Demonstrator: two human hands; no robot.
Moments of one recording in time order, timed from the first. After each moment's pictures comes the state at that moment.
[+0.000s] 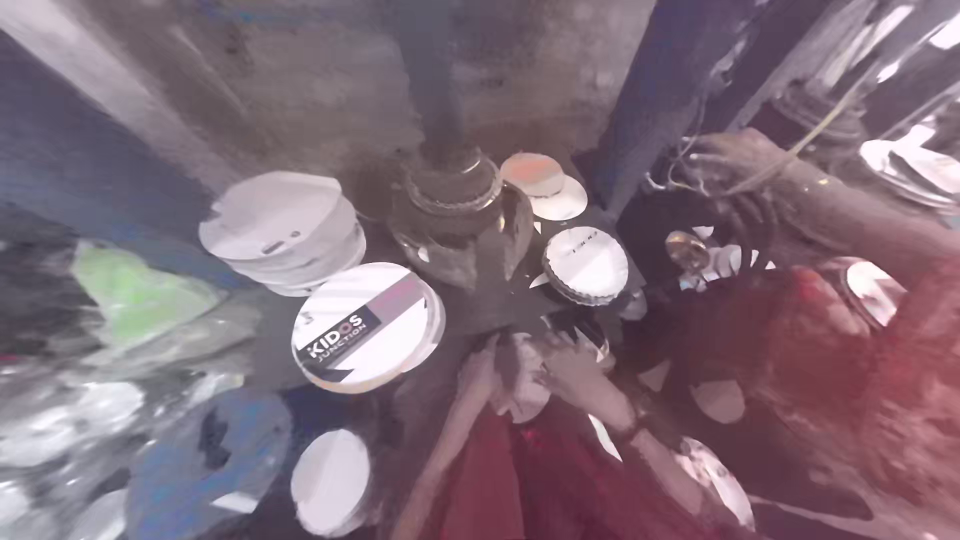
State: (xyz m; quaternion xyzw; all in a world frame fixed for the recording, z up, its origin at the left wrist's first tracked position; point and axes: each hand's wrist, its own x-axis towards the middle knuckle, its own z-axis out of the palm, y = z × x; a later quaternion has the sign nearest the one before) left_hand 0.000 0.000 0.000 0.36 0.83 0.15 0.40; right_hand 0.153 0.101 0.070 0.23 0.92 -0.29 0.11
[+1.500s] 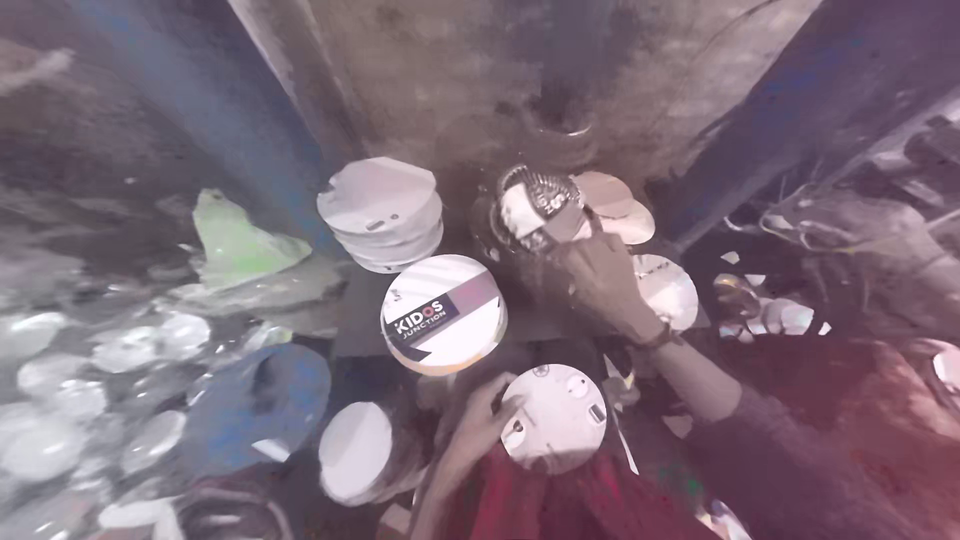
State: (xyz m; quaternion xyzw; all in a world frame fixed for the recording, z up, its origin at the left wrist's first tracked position) left_hand -0.003 -0.103 -0.004 0.34 0.66 0.59 0.33; right_hand 0.025 0.157 0.125 -0.07 0.91 0.07 -0.41
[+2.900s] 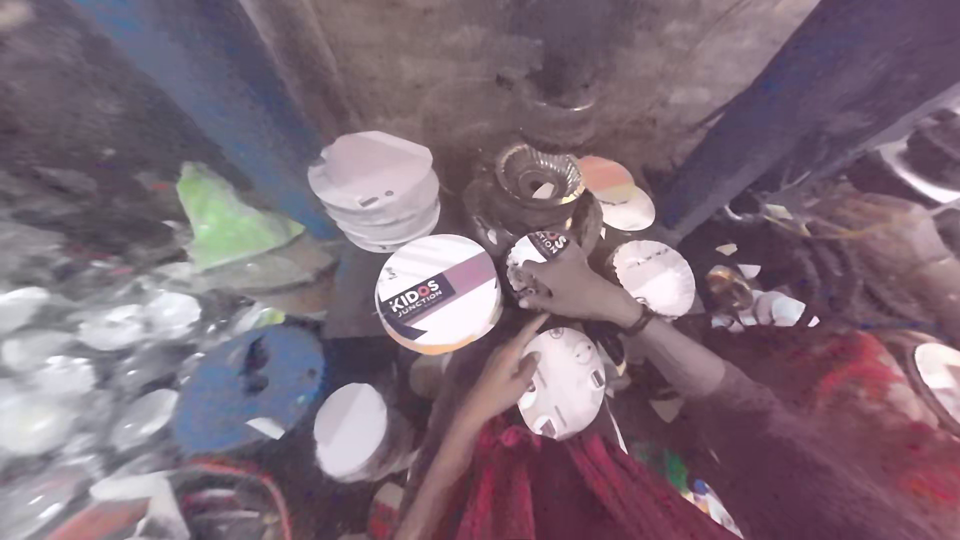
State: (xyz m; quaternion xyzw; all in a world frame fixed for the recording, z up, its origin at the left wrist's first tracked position) left_hand -0.011 -0.057 0.025 0.46 0.64 0.54 0.30; right_hand 0.011 0.144 0.116 -0.01 0.97 -0.22 0.07
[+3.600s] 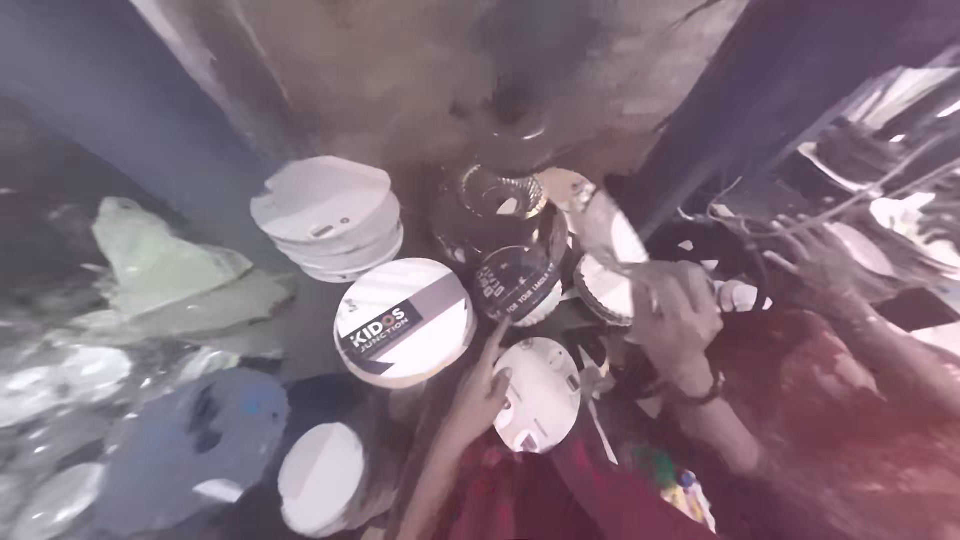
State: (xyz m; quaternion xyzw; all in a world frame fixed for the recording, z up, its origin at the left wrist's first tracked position) left_hand -0.010 -0.059 0.030 0.42 0.67 0.54 0.28; right_hand 0.123 0.143 0.149 0.10 0.85 0.06 -0.52
